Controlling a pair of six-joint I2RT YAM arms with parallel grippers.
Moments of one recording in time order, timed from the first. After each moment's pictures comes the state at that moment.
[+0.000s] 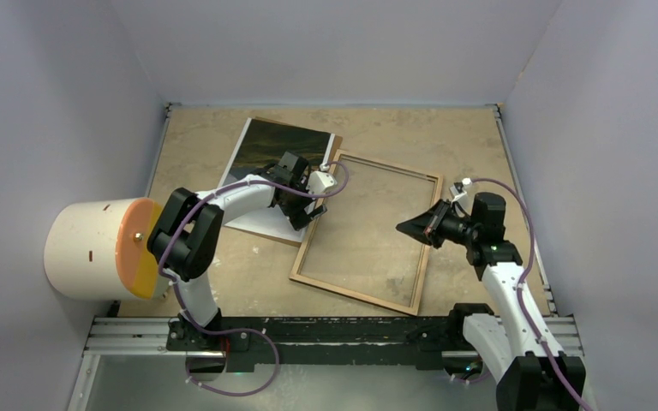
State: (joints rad) left arm -0.53 1.81 1.16 -0.43 0.10 0.47; right arm -0.01 0.83 0.51 -0.29 -0.85 0.95
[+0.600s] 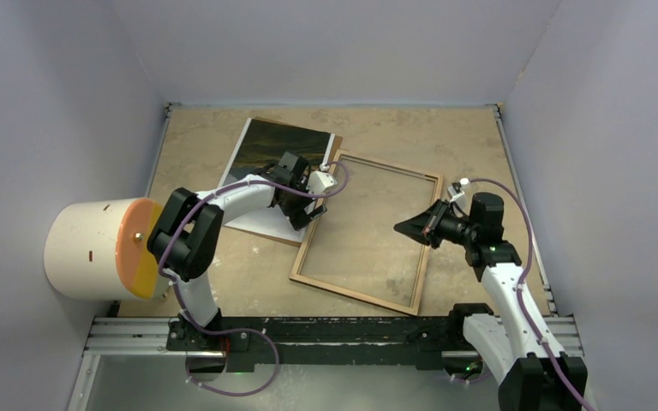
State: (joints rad) left arm -0.53 1.81 1.16 -0.43 0.10 0.47; right arm 0.02 0.83 0.51 -0.27 -0.86 0.99
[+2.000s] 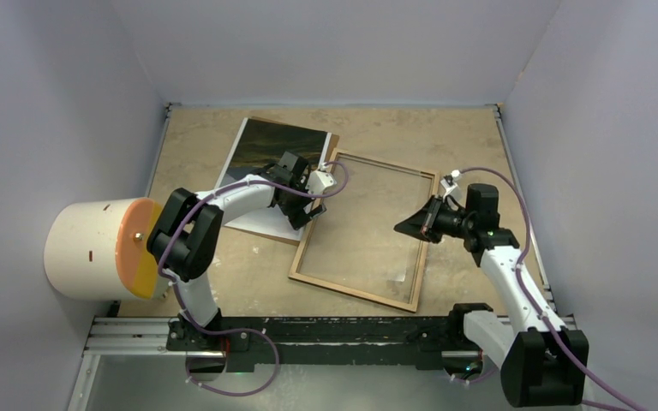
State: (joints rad) left arm -0.53 1.81 1.16 -0.43 0.08 0.48; right arm 0.03 0.96 0.58 -0.33 -0.85 0.74
